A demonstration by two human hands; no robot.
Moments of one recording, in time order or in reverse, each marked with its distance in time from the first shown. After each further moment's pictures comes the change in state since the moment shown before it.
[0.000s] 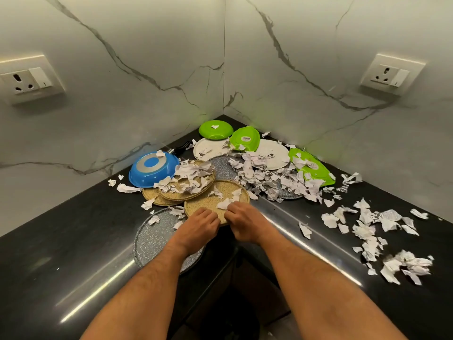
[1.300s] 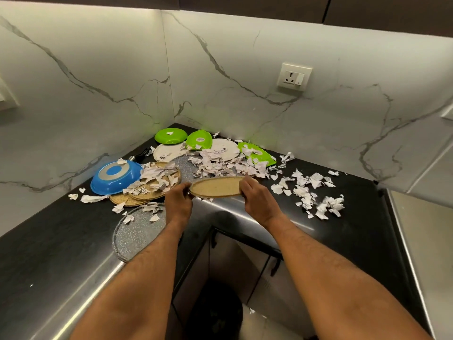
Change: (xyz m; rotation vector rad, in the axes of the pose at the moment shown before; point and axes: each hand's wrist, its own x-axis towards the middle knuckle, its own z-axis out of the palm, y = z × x) left_hand 0.011 0.050 -0.064 -0.838 0.467 -0.747; right_hand -0.127 -0.064 -0.094 -0.033 0.467 0.437
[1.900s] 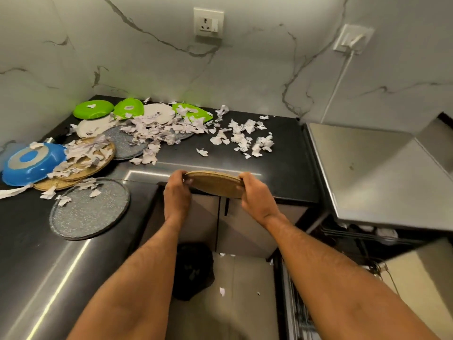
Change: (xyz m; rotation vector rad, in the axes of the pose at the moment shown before) left_hand -0.160 0.072 0.058 -0.093 -0.226 0.186; right_hand -0.216 -0.028 -0.078 0.033 0.057 0.523
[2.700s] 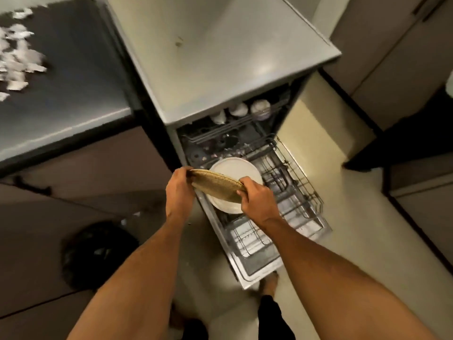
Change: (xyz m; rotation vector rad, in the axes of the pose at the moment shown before) left_hand -0.321 0.126 0.374 0.038 -0.719 0.273; right_hand -0.417 0.290 -0.101 -0.146 0.067 0.740
